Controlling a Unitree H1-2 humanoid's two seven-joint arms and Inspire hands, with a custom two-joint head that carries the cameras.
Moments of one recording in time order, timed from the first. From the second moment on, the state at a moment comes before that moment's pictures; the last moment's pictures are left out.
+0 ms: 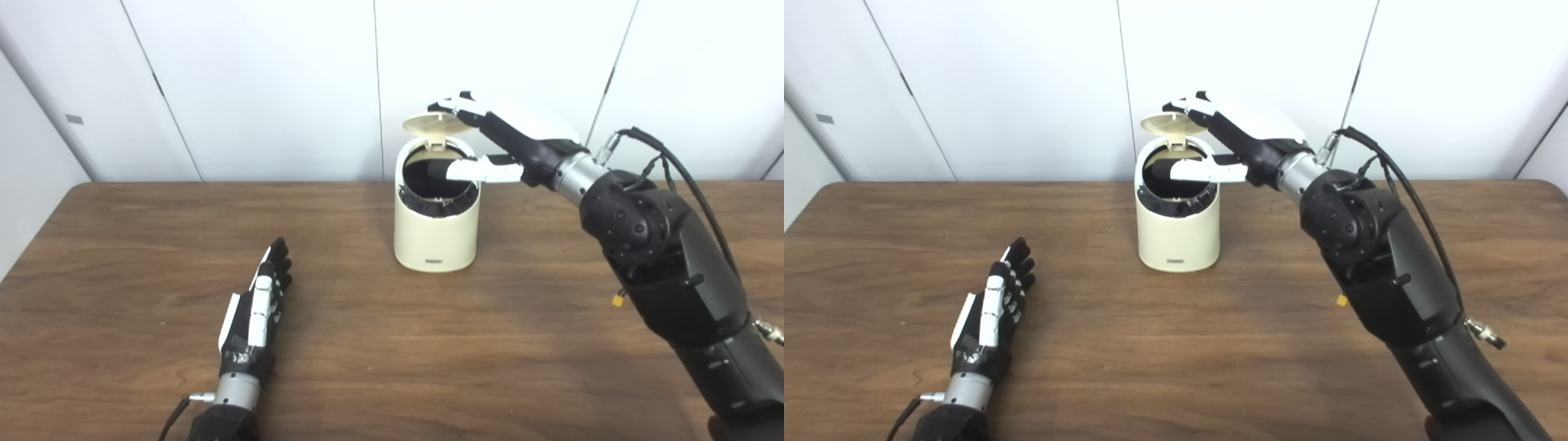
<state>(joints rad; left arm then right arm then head) 0.00 0.05 0.09 -0.07 -0.12 0.03 -0.08 -0.73 -0.37 0.33 -0.17 -0.64 0.29 0.49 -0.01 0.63</state>
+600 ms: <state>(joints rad) 0.00 0.05 0.09 -0.07 -0.13 0.02 -0.06 -0.68 -0.40 0.32 -0.22 -0.64 0.29 0.56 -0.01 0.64</state>
